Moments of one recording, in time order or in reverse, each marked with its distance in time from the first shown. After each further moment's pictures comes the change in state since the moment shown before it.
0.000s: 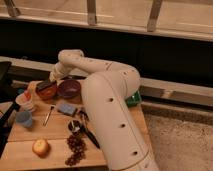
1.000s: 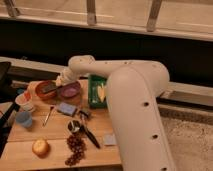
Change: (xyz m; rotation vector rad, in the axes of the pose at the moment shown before) arm 0.047 0.006 -0.049 0.005 -0.046 0.107
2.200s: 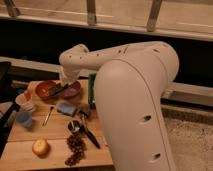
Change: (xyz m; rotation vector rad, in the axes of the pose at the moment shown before) arm 0.028 -0.001 -0.072 0.259 0.101 -0.005
